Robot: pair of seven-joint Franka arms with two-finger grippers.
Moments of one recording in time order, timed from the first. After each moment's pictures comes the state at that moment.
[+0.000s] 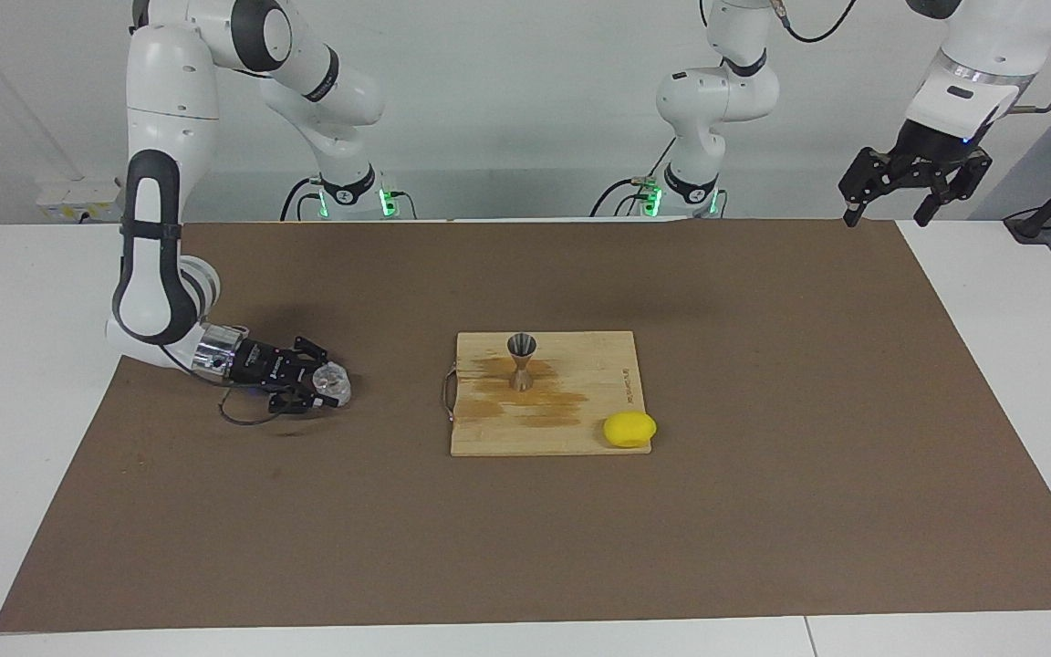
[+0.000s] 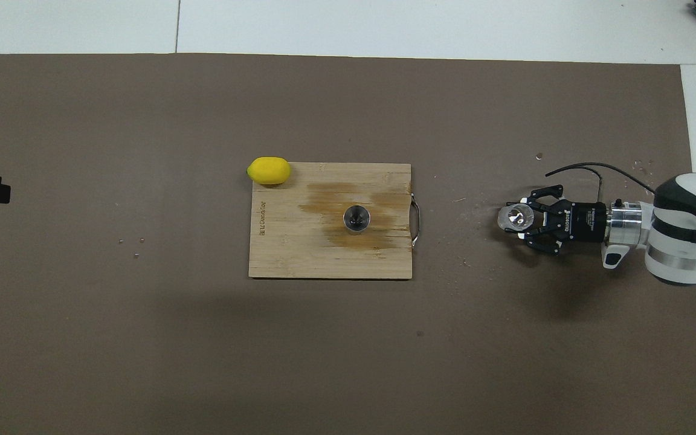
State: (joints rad) left arm 0.01 -0.07 -0.03 -1.56 0.01 1.57 0.08; right arm -0.26 0.47 -0.03 -2.04 1.22 1.83 0.63
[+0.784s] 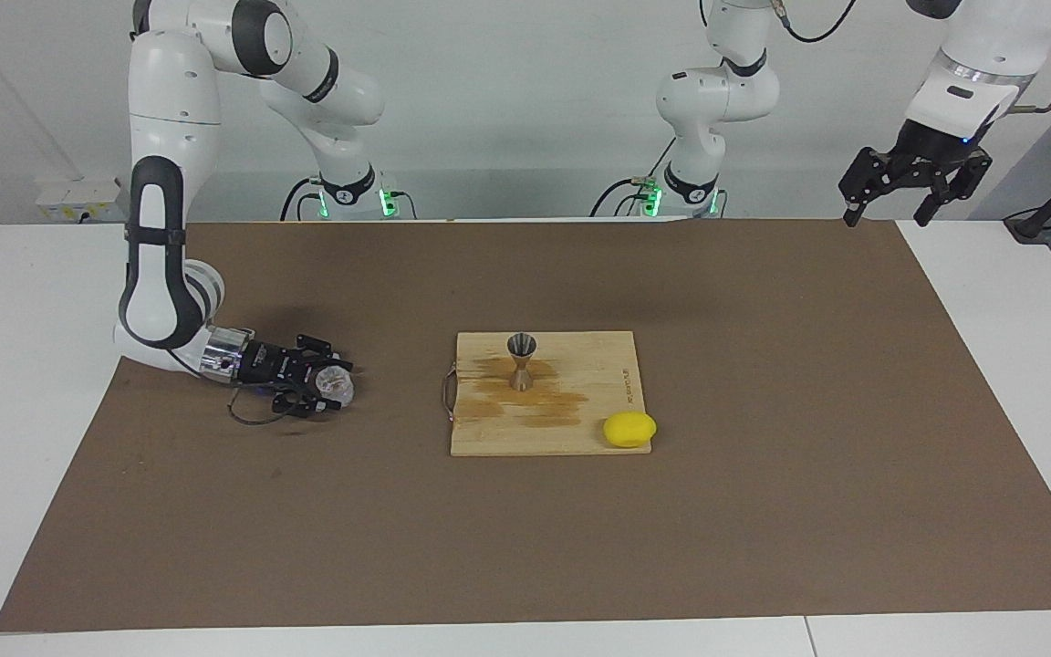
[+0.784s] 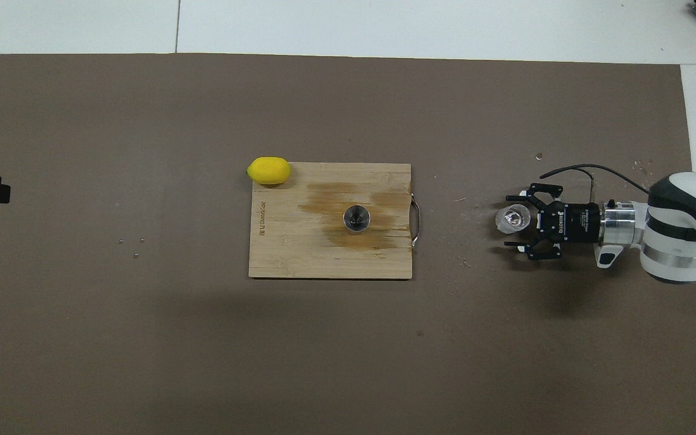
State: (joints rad) left arm 0.01 -0.07 -0.03 -1.56 0.01 1.57 0.08; right arm -0.26 0.48 -0.02 -2.03 1.22 1.77 0.60
